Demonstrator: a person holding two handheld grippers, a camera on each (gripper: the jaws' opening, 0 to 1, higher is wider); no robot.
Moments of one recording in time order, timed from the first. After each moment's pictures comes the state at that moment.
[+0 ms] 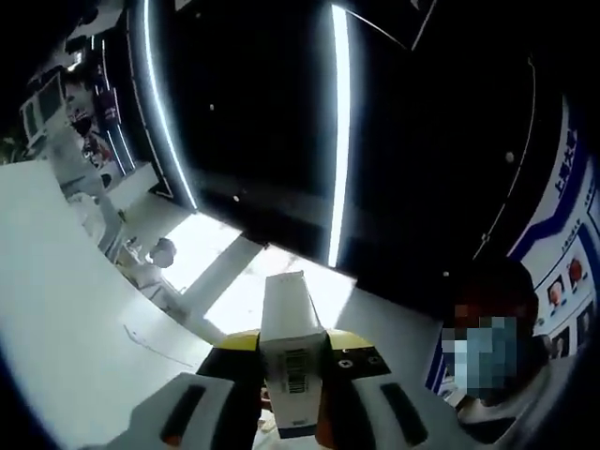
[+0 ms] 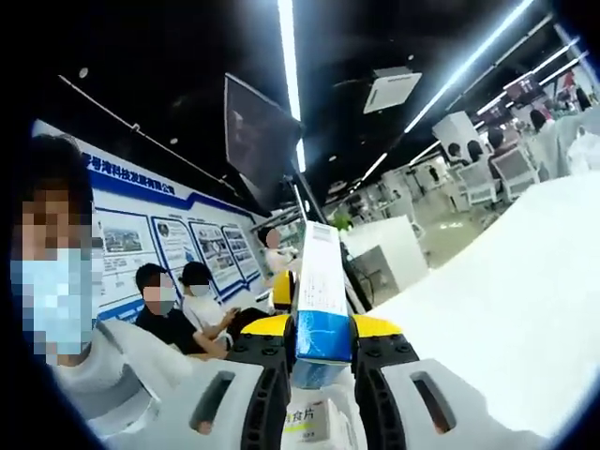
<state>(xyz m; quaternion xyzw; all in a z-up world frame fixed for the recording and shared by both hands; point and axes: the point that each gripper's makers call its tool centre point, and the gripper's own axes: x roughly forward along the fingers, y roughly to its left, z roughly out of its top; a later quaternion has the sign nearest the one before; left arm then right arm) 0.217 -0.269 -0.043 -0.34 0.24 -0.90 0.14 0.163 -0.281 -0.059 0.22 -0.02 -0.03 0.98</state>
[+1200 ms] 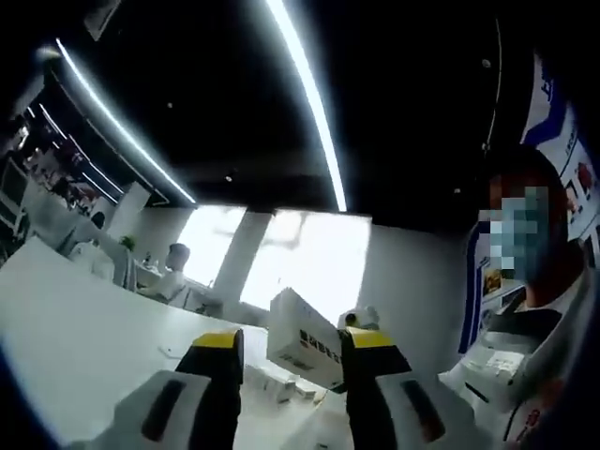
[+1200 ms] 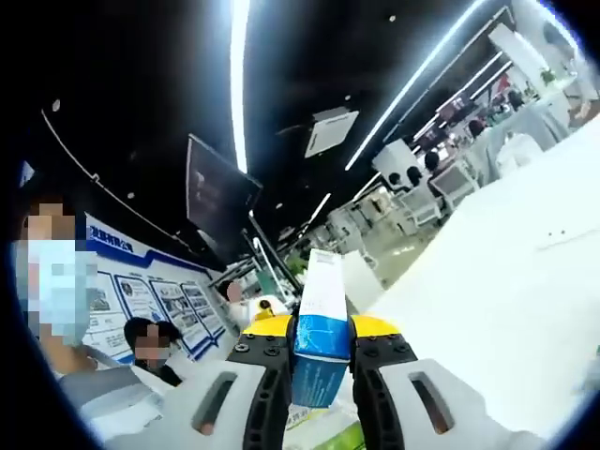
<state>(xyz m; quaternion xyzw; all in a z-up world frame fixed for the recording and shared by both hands) 0.193 -0.262 -0.039 -0.21 0.11 -0.95 0.20 0.057 -0.277 -0.042 0.29 -0.11 -0.19 0.93</state>
